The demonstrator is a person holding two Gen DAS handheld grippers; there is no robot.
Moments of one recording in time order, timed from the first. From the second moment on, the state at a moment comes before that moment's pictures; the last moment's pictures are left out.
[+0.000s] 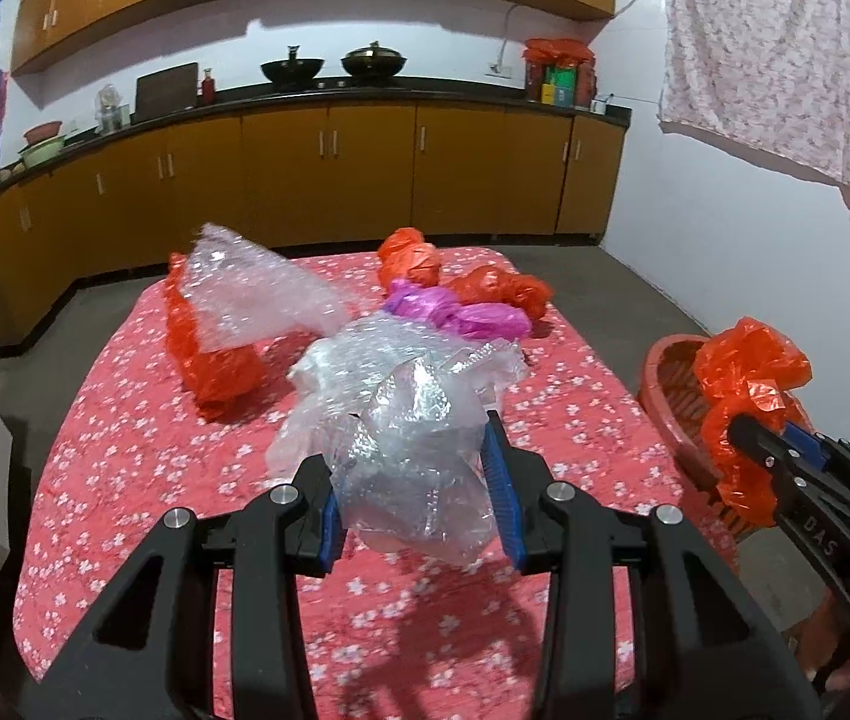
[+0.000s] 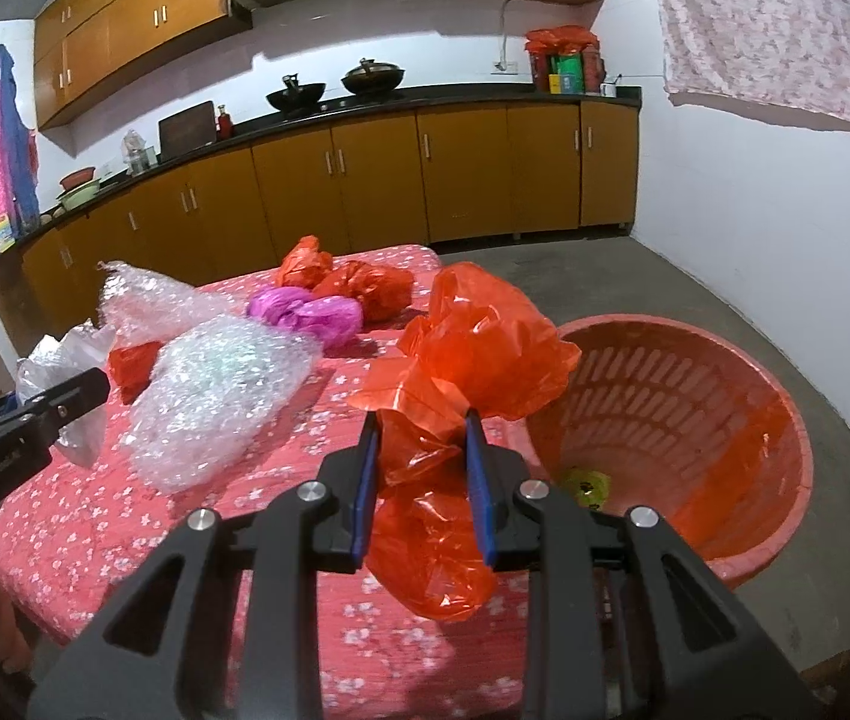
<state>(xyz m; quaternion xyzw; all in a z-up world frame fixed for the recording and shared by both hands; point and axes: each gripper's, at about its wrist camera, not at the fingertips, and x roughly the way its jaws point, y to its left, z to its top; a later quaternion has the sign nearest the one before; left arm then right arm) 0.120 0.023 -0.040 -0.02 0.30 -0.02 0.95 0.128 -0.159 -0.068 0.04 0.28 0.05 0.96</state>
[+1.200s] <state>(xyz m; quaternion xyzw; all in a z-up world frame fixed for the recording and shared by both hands) 0.196 -0.163 -0.047 0.04 0.32 -0.23 0.92 0.144 -0.316 -0.079 0.08 0.28 -0.10 0.95</state>
